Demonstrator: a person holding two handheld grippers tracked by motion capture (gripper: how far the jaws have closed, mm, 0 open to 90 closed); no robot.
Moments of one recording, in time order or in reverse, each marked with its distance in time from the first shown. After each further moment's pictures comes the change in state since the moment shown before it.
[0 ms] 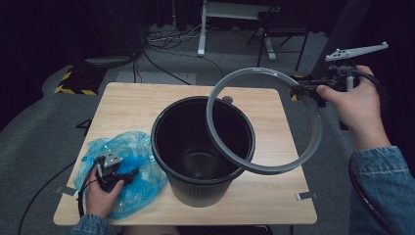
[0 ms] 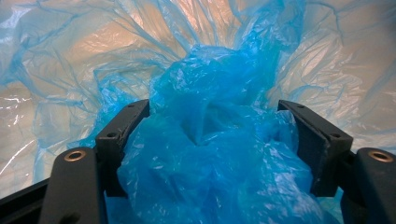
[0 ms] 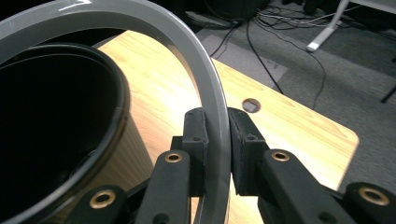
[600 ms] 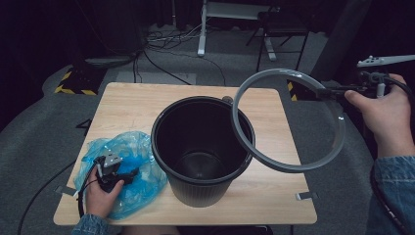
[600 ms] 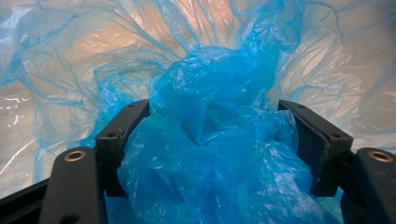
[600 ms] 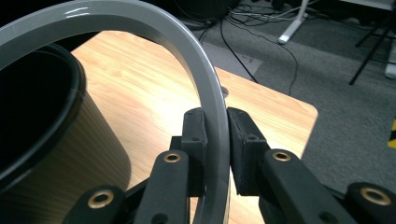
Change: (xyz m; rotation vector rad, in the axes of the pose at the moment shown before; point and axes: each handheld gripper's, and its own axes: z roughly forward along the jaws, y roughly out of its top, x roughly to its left) left arm 0.000 0.000 0.000 0.000 0.000 0.000; right arm -0.037 -0.034 -0.035 -0.015 -0.086 0.085
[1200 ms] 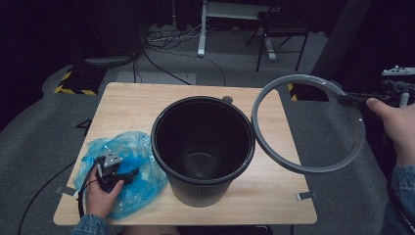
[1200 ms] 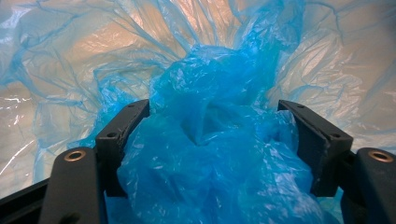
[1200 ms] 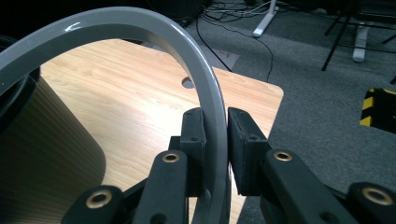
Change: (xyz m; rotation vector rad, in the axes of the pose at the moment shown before) left arm 0.000 0.000 0.000 0.000 0.000 0.001; right arm -0.034 -0.031 -0.023 -0.012 -0.077 0.064
